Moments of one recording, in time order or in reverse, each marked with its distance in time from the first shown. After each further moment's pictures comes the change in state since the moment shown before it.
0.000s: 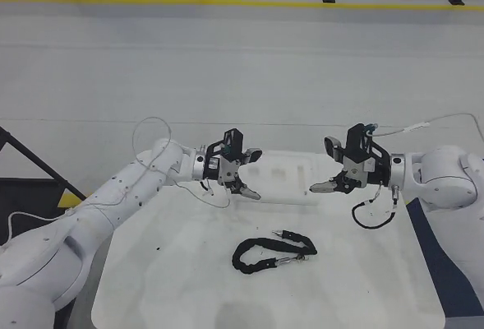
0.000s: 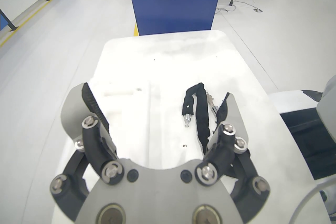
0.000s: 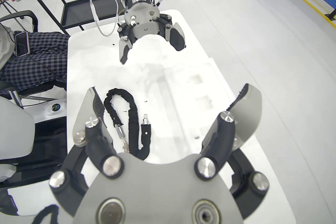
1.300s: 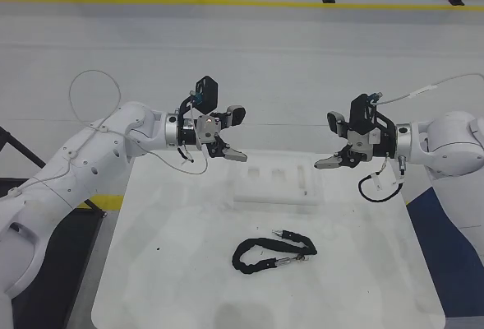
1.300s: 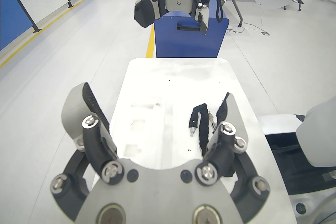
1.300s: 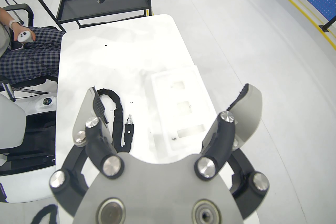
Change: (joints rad) left arm -0.211 0.143 0.102 -0.125 -0.441 0.000 -0.251; right arm 0.205 -0.005 -0.114 0.146 0.049 -0.051 0.017
